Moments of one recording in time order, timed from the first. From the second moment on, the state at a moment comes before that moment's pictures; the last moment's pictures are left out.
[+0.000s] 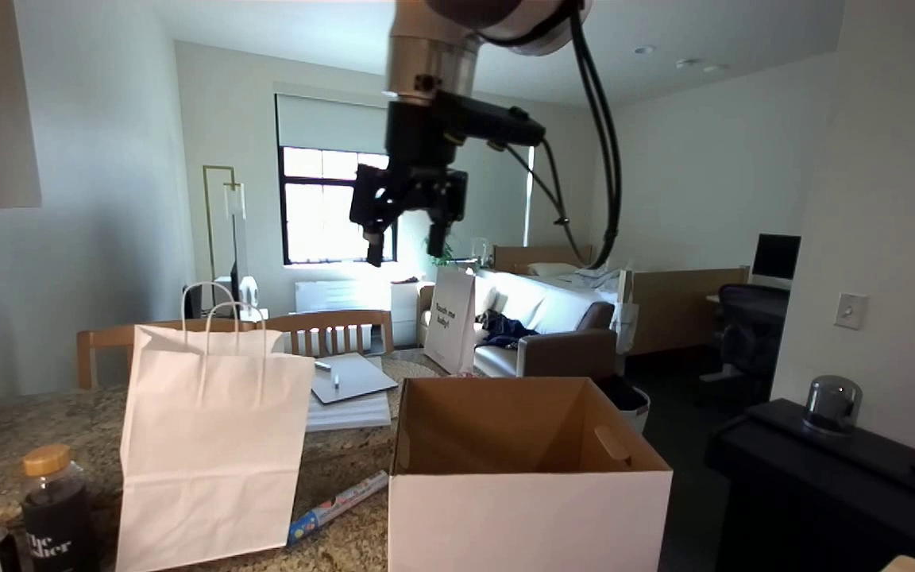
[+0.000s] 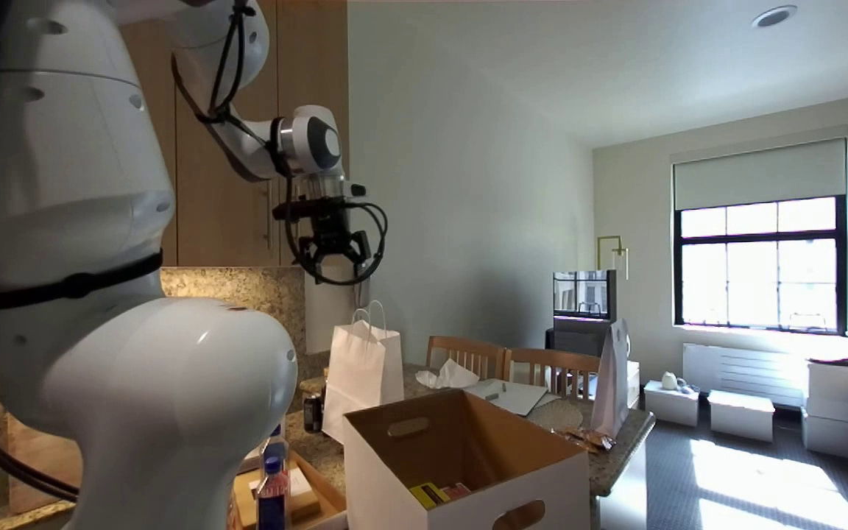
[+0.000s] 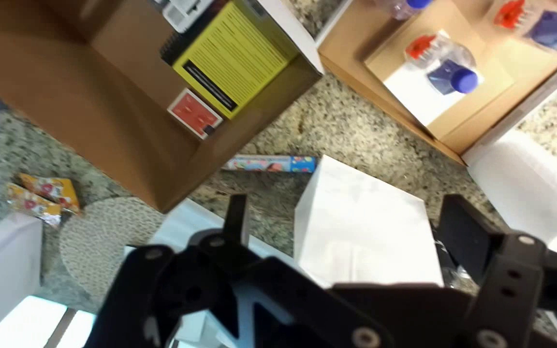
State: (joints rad) arm 0.24 -0.30 0.35 -2.14 0.00 2.07 0.22
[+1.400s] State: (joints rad) arm 0.54 0.53 0.35 -1.72 -0.13 2.11 0.42
